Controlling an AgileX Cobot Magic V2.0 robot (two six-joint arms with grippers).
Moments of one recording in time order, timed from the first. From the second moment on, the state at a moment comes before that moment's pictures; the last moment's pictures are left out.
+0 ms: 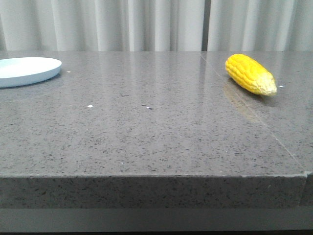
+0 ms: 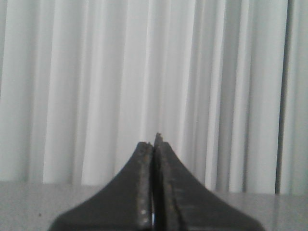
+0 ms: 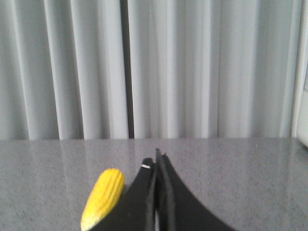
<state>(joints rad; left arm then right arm) -0.02 0.00 -0.39 0.01 0.11 -0.05 -0.02 0.00 -0.38 0.05 0.24 0.04</state>
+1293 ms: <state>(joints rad) -0.02 0.57 -0.72 0.00 0.68 0.05 -0.02 0.59 -0.65 0.05 0.62 0.02</state>
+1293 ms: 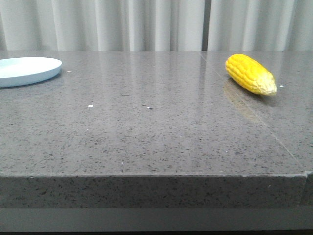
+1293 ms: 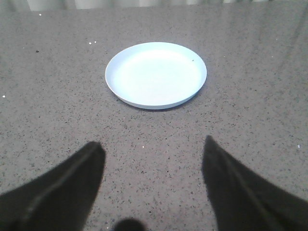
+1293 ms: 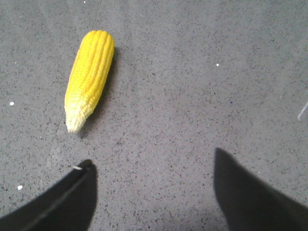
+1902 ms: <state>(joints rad) -0.01 0.99 -1.00 0.01 0.84 0.05 -0.02 0.61 -0.65 0.05 0.61 0.01</state>
